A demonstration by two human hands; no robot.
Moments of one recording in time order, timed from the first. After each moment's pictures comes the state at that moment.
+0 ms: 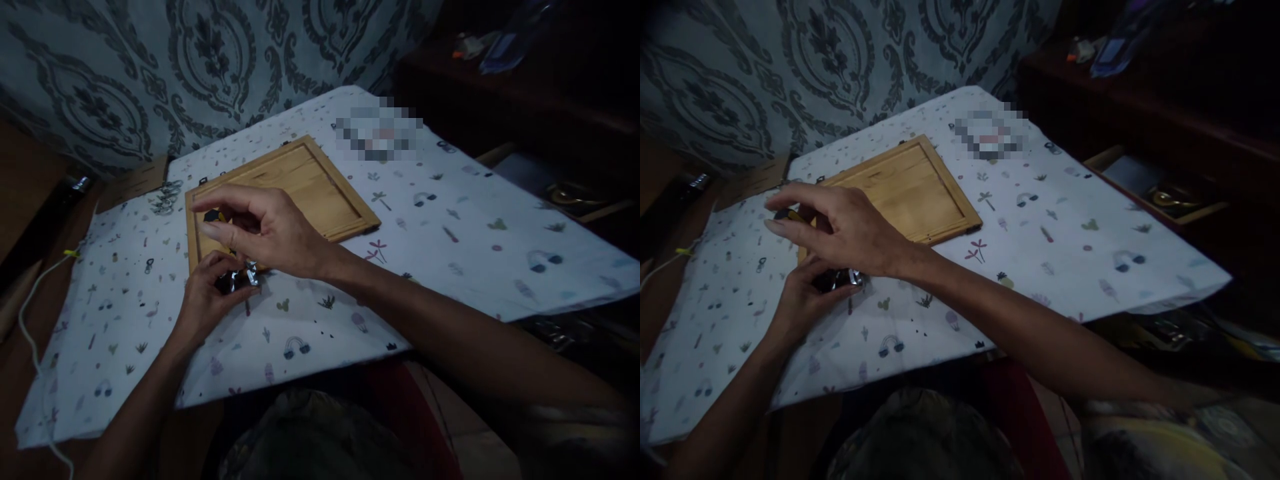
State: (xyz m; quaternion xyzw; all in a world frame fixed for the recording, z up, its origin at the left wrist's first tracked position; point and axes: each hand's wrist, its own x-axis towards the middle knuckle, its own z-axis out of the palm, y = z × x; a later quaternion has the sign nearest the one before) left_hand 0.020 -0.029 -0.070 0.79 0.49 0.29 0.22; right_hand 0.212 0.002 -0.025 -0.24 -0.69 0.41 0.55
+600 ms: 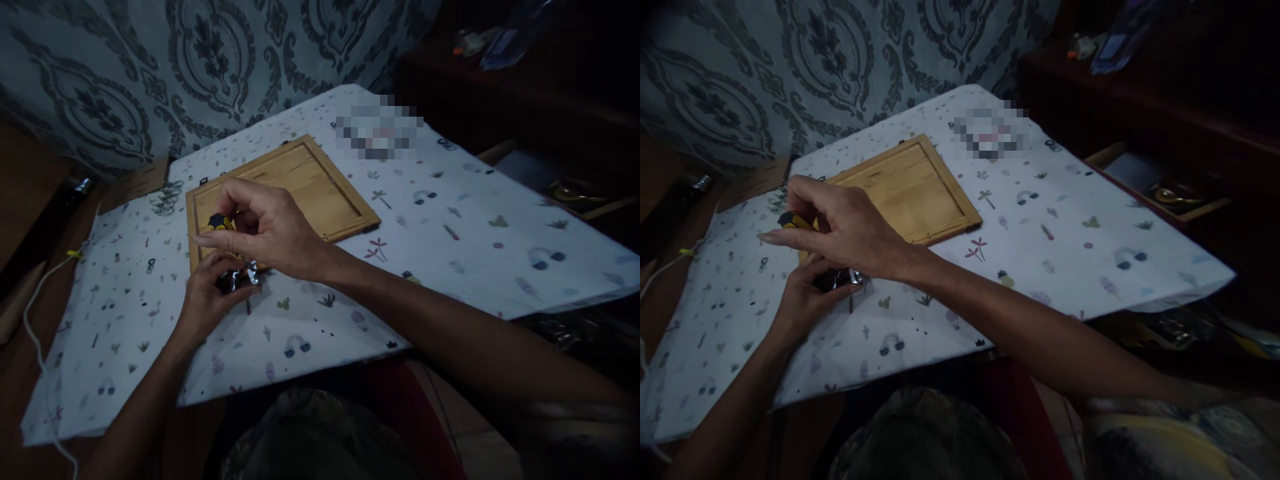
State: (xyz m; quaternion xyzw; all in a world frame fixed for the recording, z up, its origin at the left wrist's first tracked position) left_hand 0.019 -0.028 -0.071 0.79 0.48 0.30 0.22; right_hand 0.210 0.002 -0.029 -0.19 -0.67 0.42 0.59
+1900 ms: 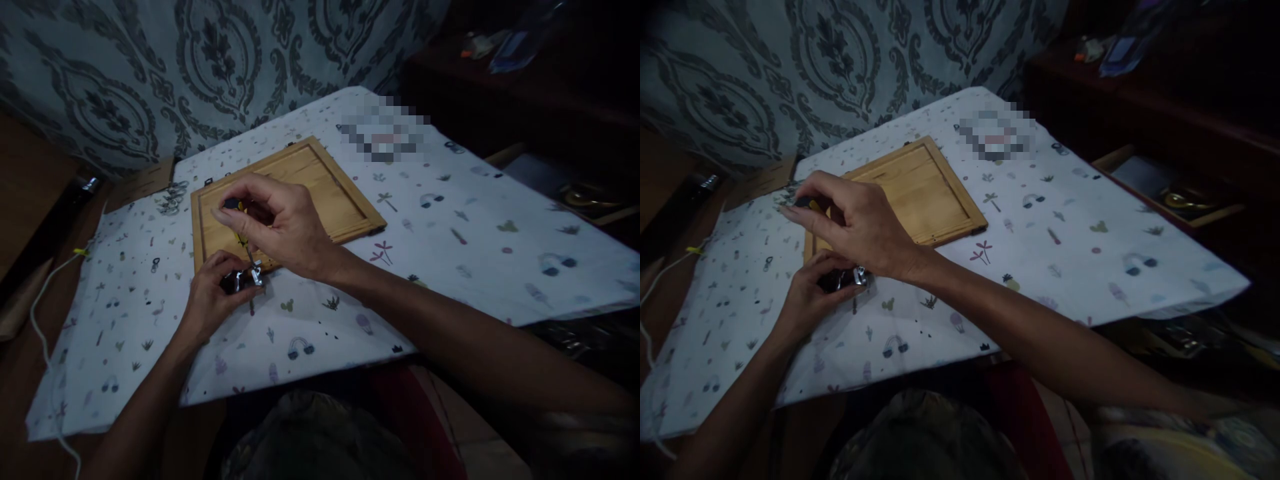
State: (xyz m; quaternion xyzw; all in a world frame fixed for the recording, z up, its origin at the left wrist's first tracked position) left_hand 0.017 -0.028 -0.073 0.79 0.49 0.29 0.22; right_hand 0.205 0.003 -0.032 -0.25 -0.65 0.33 0.63
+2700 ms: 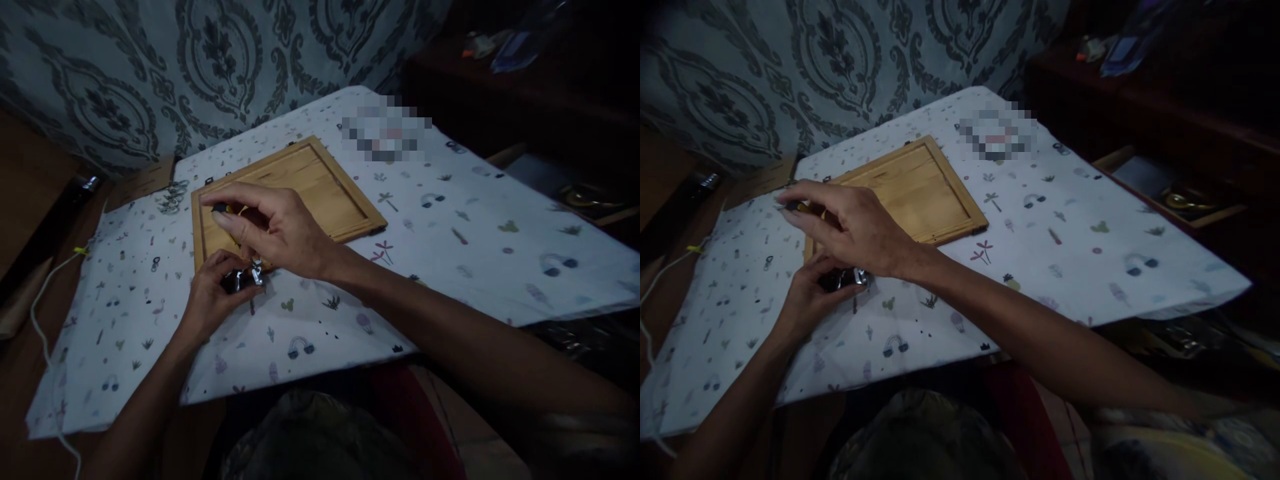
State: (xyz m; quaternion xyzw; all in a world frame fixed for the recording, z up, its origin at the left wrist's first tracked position) left_hand 0.017 -0.029 -0.073 0.79 0.49 0.29 0.22; right_hand 0.212 0.001 -0.026 -0.20 -0.68 0.39 0.58
